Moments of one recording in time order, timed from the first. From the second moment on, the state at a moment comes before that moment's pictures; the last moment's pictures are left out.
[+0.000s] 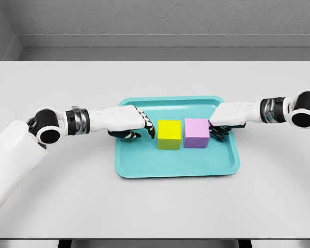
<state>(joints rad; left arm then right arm) -0.59 0.43 -0.62 -1.37 -0.52 -0.61 -0.61 -0.83 -0.72 0.95 -1.27 0.41 -0.61 0.61</state>
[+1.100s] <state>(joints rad) -0.64 0.69 -0.60 -1.49 -0.26 -0.61 -0.61 -0.85 -0.72 0.94 -1.22 0.28 -0.61 0.64</state>
